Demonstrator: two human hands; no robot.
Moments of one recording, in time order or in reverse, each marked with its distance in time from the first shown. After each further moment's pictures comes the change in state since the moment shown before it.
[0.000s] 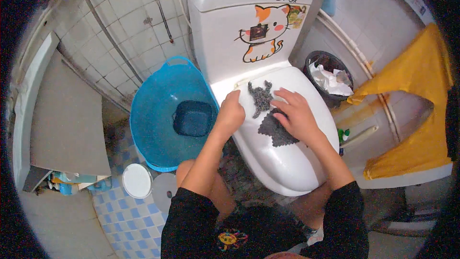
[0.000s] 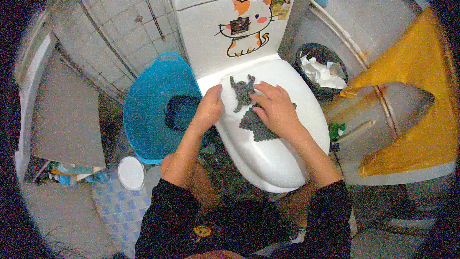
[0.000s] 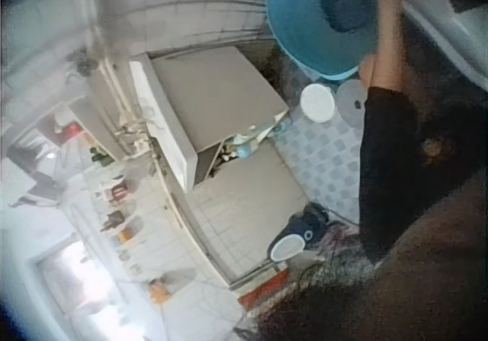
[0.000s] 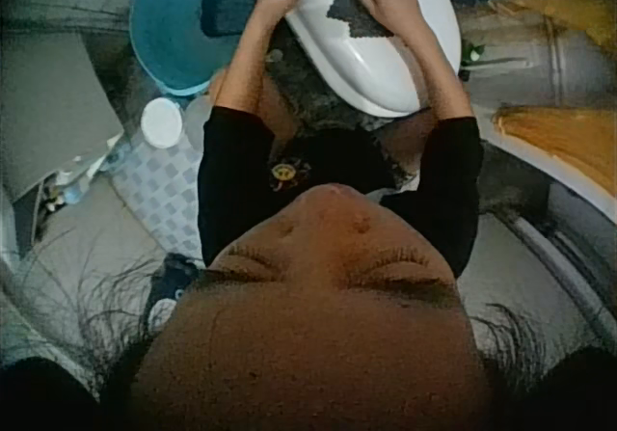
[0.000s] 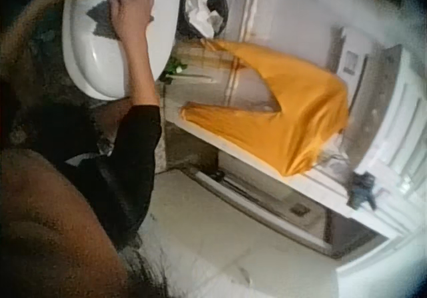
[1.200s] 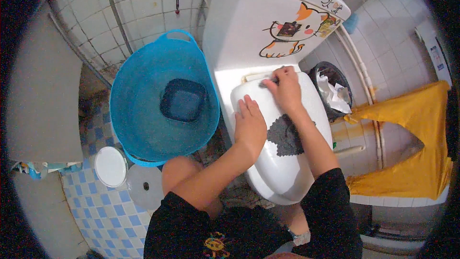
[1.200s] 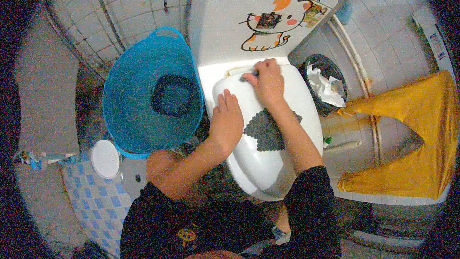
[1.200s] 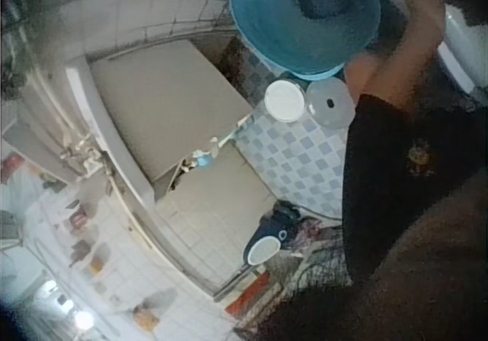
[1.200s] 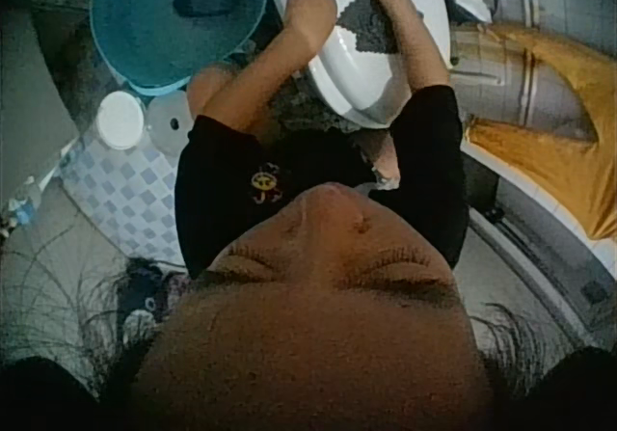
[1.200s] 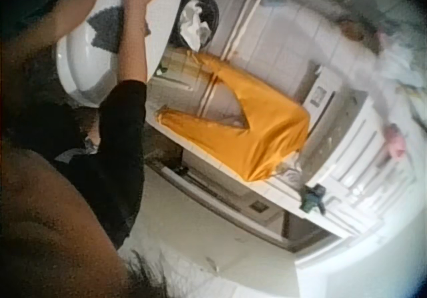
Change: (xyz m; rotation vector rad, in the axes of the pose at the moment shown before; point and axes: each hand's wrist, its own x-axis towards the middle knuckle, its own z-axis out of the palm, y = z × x) left_hand -0.041 0.040 0.032 0.864 -0.048 0.057; right_hand 0.098 0.040 0.087 -0.116 0.127 0.261
